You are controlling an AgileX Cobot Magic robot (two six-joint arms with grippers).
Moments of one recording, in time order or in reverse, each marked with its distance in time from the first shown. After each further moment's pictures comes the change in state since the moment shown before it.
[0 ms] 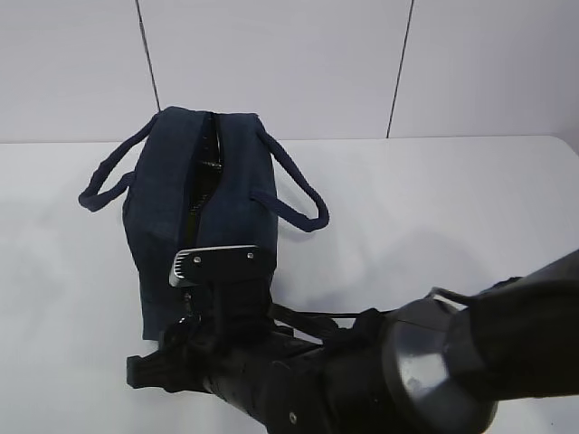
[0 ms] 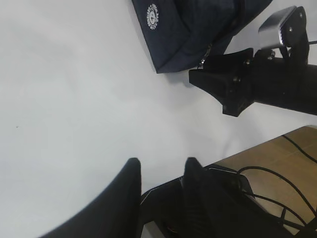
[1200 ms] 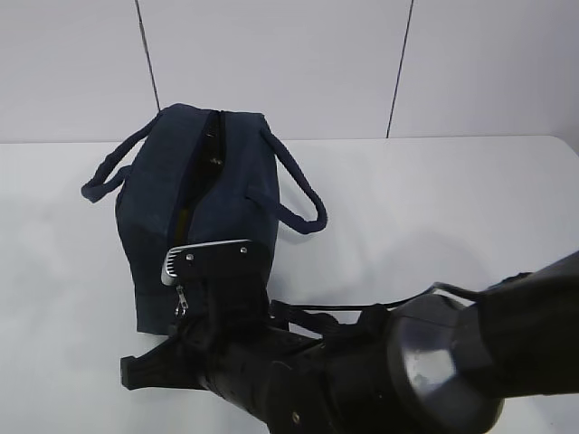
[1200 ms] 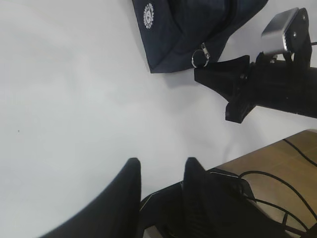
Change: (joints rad) left arm 0.000 0.000 0.000 0.000 -0.014 0.000; right arm -0.001 -0.013 0.000 -0.053 -0.004 -0.004
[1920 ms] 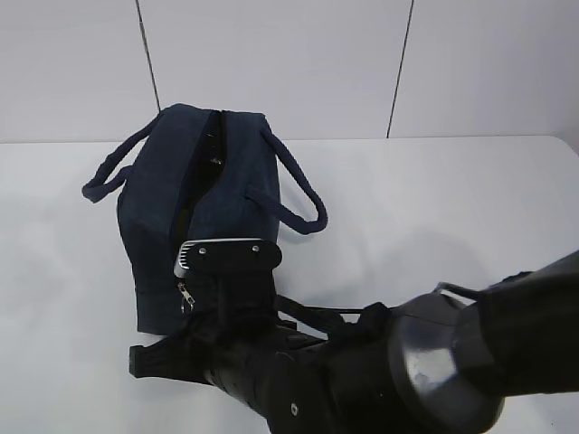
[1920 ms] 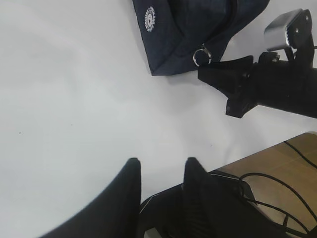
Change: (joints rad) left arm 0.000 0.000 0.000 0.000 -0.007 0.000; right arm -0.002 0.000 0.000 0.099 -0.002 -0.026
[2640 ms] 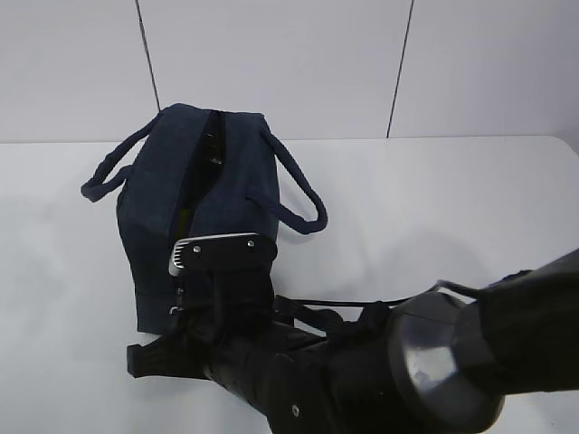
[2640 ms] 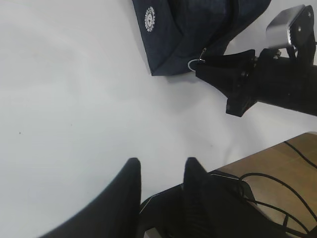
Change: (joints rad) left arm 0.000 0.000 0.000 0.000 -0.002 0.000; right arm -0.005 0.000 0.000 -0.029 -0.029 -0.019
